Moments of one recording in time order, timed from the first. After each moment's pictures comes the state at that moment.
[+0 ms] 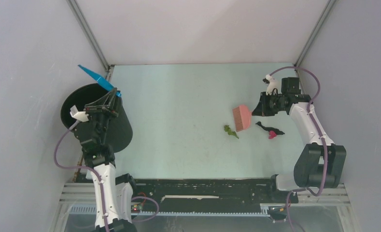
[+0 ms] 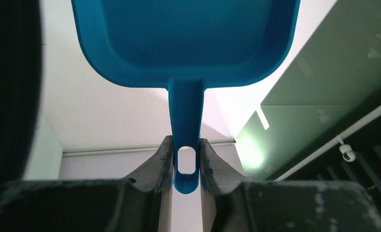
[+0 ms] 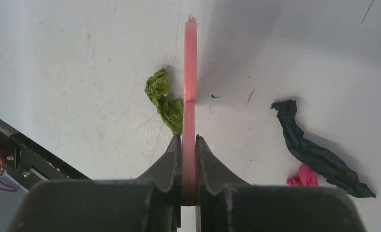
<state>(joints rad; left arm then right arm) 0.39 0.62 0.53 0.29 0.43 -1.84 -0.08 1.41 1.13 -0.70 -0.55 -0.09</state>
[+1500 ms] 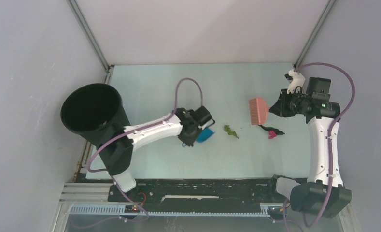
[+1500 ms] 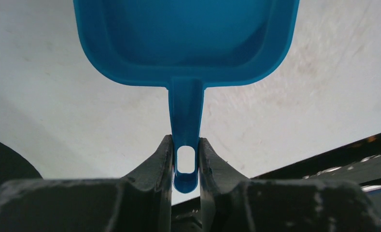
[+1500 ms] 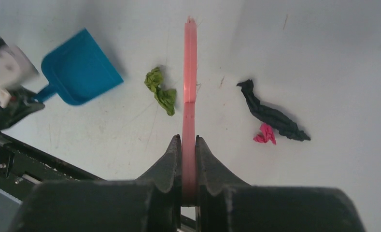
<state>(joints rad) -0.88 1.65 1.30 -0.90 -0.18 -0.26 -0.22 1.15 1.28 -0.95 -0.55 -0.19</state>
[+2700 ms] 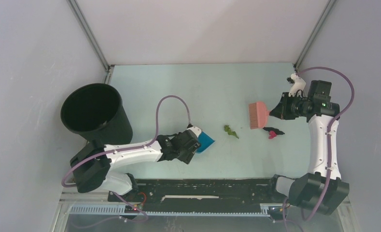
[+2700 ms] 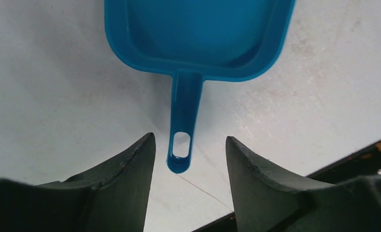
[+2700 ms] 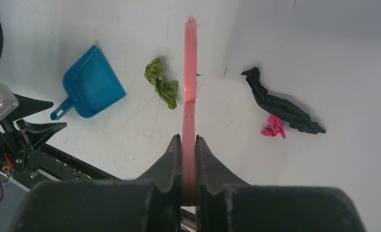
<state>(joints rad) -1.04 1.38 0.78 -0.47 -0.25 -0.38 -0.30 1.19 1.21 -0.96 -0.62 -0.20</state>
